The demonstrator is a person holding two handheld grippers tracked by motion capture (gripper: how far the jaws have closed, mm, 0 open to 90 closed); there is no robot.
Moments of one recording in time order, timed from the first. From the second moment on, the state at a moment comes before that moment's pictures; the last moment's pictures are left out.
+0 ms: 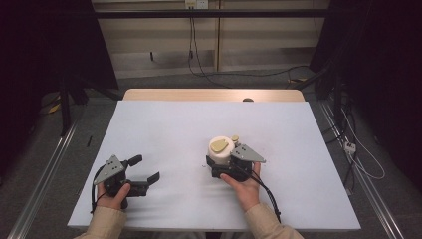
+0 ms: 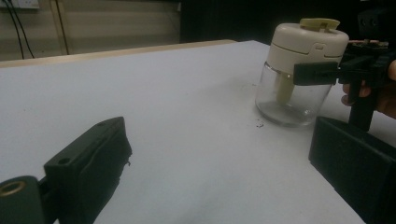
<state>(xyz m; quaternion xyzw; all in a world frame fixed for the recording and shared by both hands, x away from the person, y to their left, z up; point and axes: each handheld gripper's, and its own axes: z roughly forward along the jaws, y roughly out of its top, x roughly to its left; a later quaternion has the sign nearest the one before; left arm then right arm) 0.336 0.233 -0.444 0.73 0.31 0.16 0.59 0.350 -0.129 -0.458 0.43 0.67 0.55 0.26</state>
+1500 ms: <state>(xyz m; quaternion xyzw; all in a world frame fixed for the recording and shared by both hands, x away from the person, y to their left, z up) 0.336 0.234 -0.445 0.73 0.32 0.16 0.59 0.393 -0.125 -0.442 0.40 0.69 0.54 0.26</state>
